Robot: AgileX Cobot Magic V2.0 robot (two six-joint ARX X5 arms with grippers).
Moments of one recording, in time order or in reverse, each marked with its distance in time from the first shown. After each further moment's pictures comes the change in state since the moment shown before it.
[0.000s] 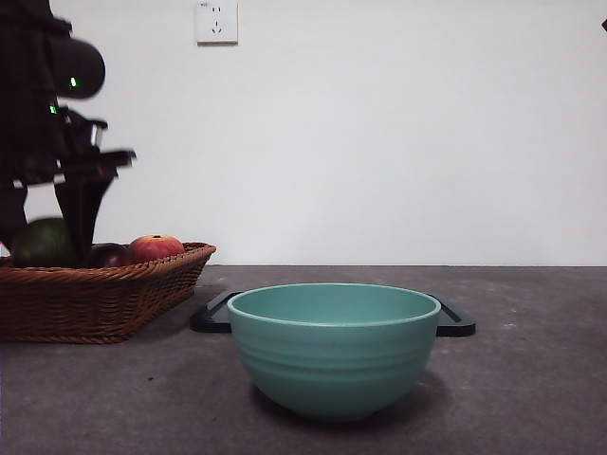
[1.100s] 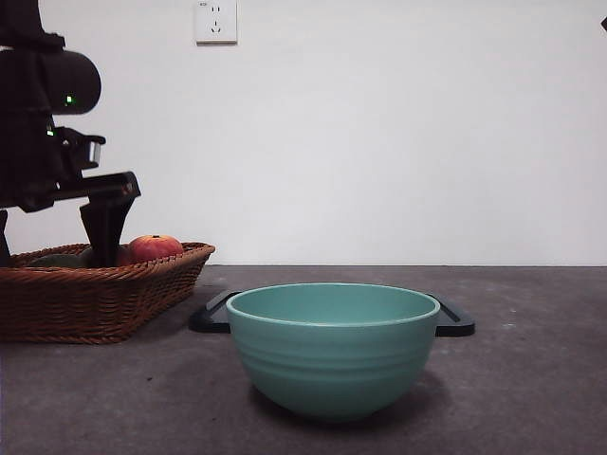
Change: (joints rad) left arm 0.002 0.023 -0.111 0.172 -0.005 -0.001; right arm 0.000 0.000 0.000 0.008 0.000 0.000
